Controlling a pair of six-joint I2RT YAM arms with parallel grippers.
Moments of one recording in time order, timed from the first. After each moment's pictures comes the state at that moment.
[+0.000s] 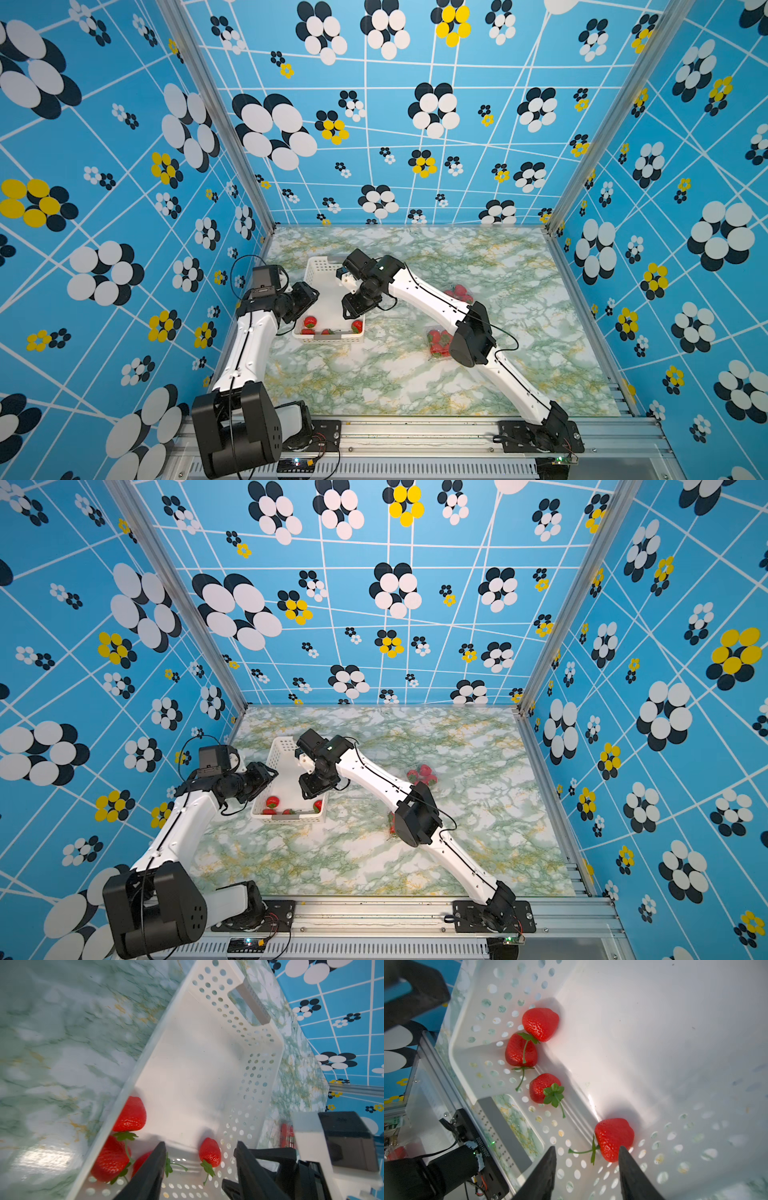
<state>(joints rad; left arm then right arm) 0.18 1.28 0.90 -0.59 0.41 -0.54 0.93 2.59 2.63 -1.18 -0.28 0.23</state>
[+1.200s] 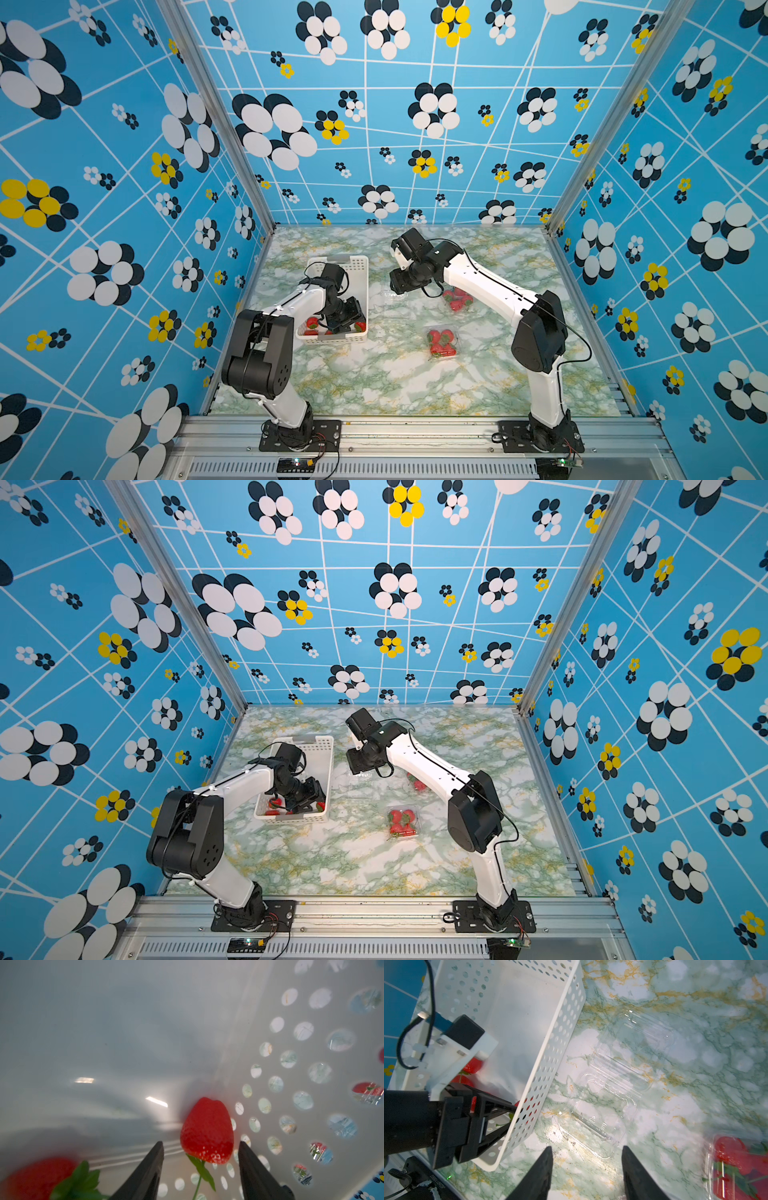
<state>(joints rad) -0.19 1.66 0.99 -0.70 0.39 -0.58 0.76 2.04 1.90 -0.91 -0.05 0.30</state>
